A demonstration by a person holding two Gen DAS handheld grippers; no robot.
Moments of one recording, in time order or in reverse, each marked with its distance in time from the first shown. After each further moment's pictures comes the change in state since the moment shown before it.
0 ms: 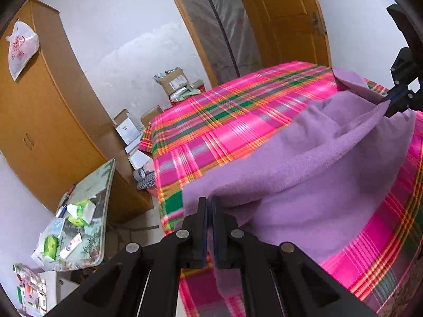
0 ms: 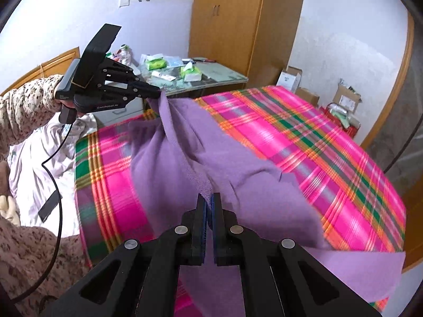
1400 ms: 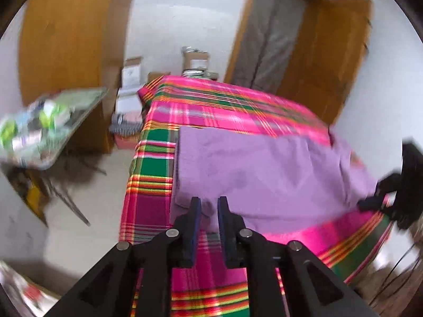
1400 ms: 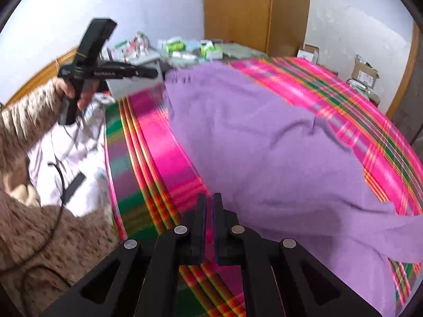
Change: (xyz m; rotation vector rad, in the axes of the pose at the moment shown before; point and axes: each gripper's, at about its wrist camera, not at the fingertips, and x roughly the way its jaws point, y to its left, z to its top) left arm -0.030 0.032 -0.068 -0.629 0.003 -0.264; right arm 0.005 0.037 -0.053 0.038 0.054 0.098
